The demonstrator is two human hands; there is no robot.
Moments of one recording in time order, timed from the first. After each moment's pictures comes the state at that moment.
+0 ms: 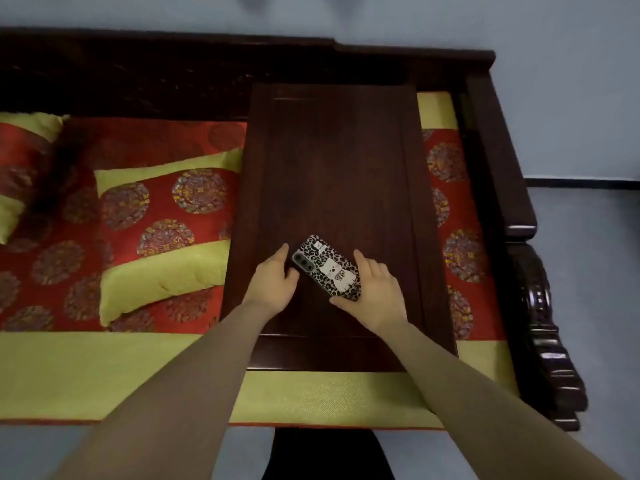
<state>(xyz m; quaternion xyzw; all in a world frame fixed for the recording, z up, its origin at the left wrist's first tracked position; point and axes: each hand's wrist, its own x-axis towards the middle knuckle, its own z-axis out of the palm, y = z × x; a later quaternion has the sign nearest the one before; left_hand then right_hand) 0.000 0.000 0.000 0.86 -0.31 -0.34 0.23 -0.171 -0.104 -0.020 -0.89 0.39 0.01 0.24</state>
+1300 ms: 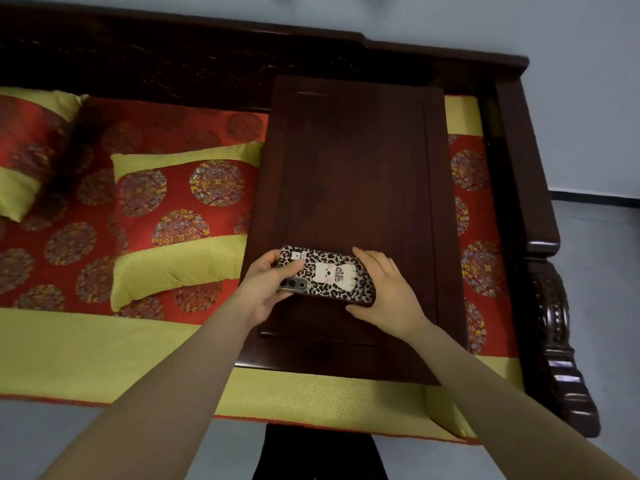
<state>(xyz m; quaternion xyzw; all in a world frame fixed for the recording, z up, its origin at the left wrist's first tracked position) 0.028 0.018 0.012 0.64 0.03 -0.54 0.55 -0.157 -0.117 0.002 -0.91 0.26 -0.03 0.32</state>
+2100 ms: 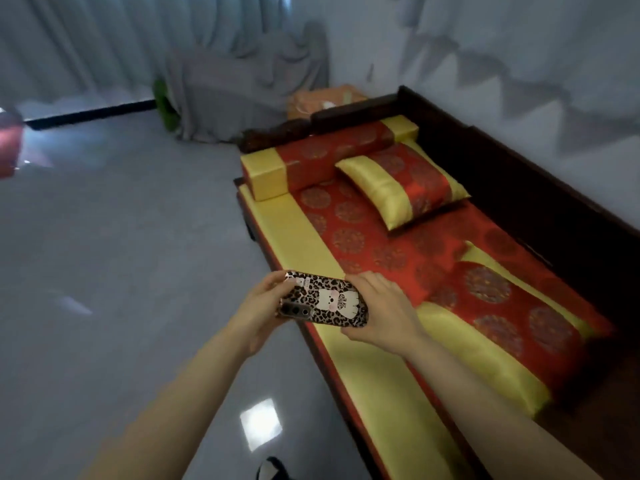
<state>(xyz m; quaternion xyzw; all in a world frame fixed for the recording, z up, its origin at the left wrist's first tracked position) 0.115 0.579 0.142 0.57 0.25 -0.13 0.77 0.149 0.363 0.132 -0.94 -0.29 0.03 0.18</state>
